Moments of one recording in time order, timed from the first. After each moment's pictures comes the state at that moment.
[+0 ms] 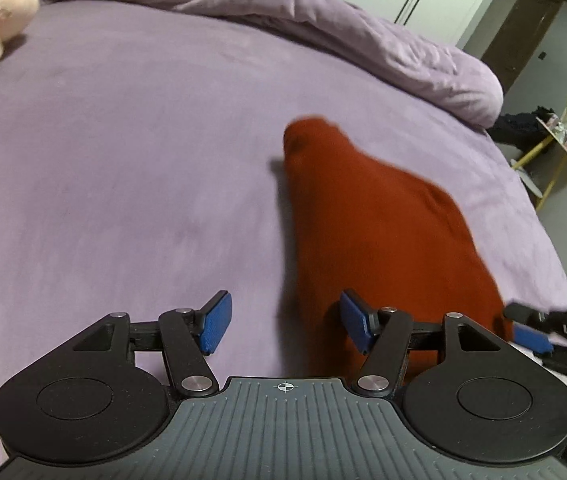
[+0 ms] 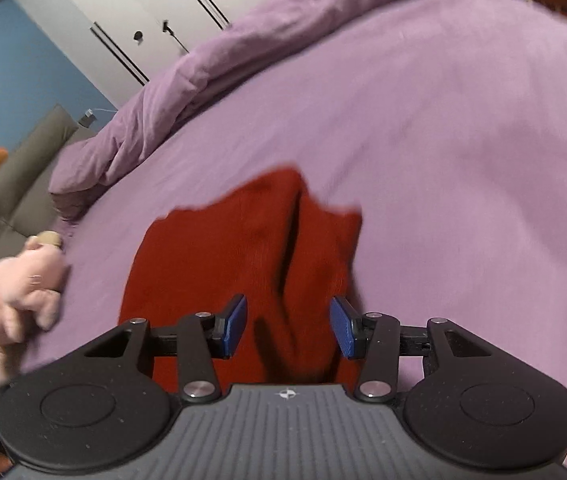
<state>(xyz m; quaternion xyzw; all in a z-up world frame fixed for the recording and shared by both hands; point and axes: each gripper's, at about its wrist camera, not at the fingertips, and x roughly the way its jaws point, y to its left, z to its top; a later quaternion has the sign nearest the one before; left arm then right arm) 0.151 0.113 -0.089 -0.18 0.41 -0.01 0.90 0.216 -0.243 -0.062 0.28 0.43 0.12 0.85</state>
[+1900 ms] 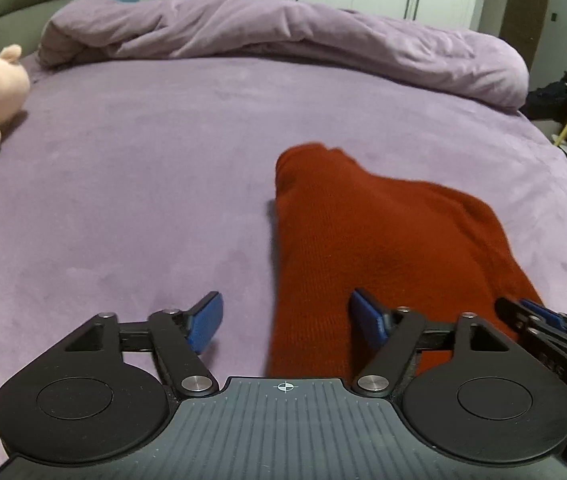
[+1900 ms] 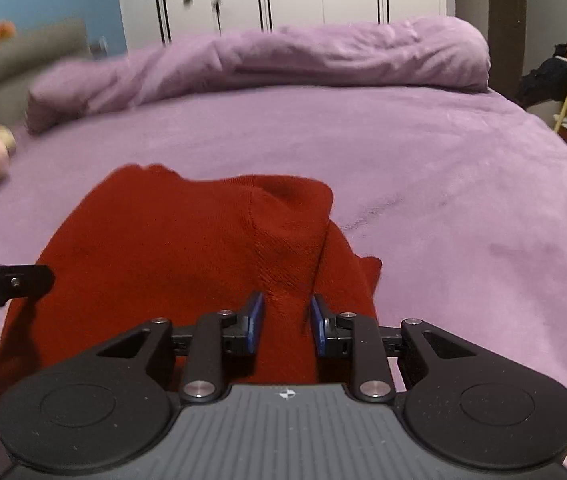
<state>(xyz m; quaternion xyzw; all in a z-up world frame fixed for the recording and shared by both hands) 0.211 0.059 -0.089 -0.07 0.38 0.05 0.92 0.245 -0.166 -0.089 0.03 0.34 0.11 0.94</state>
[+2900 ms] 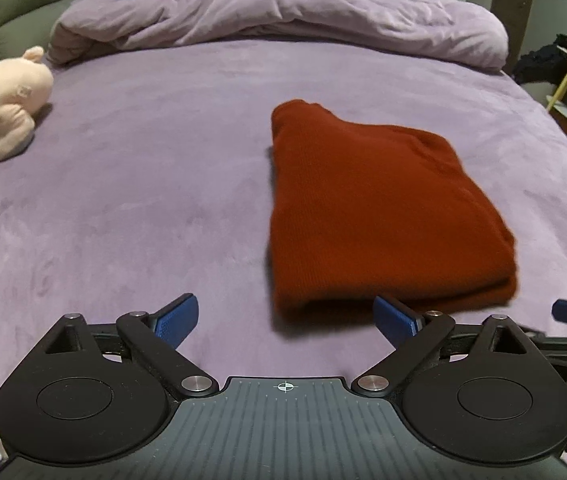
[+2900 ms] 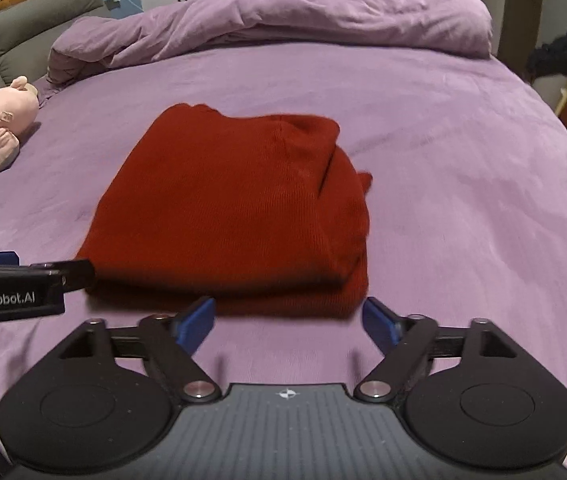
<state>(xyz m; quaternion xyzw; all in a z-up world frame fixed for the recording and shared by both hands) 0.108 0.034 -0.048 -0.03 0.42 0.05 0.90 0.150 -0.160 -0.032 0.00 0.45 0.10 0.89</state>
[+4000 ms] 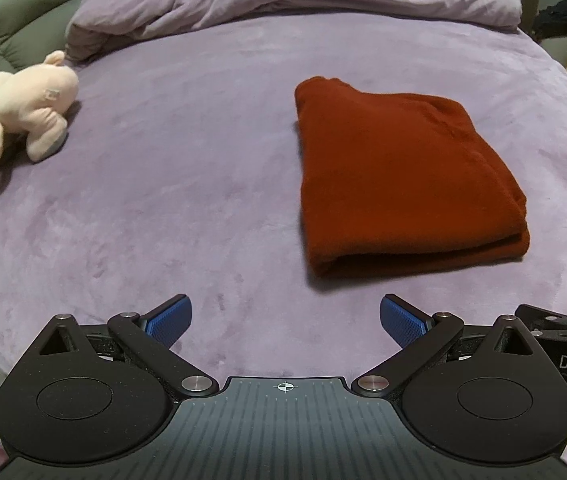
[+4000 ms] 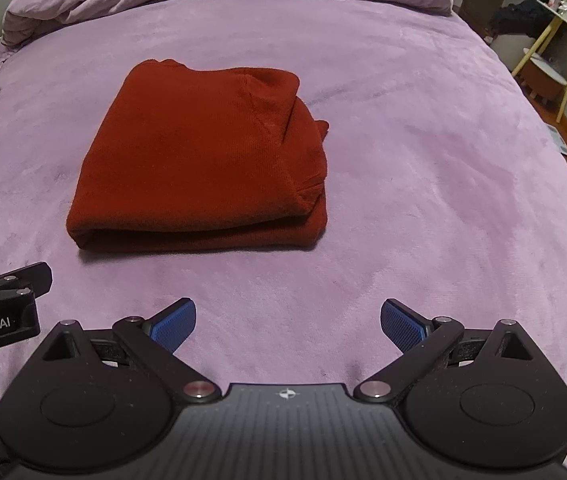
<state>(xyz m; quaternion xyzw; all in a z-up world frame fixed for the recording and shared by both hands) 0.090 0.025 -0.022 0.02 0.47 0.10 0.88 0.134 -0.151 -0.003 -0.03 0.52 0.03 0.85</state>
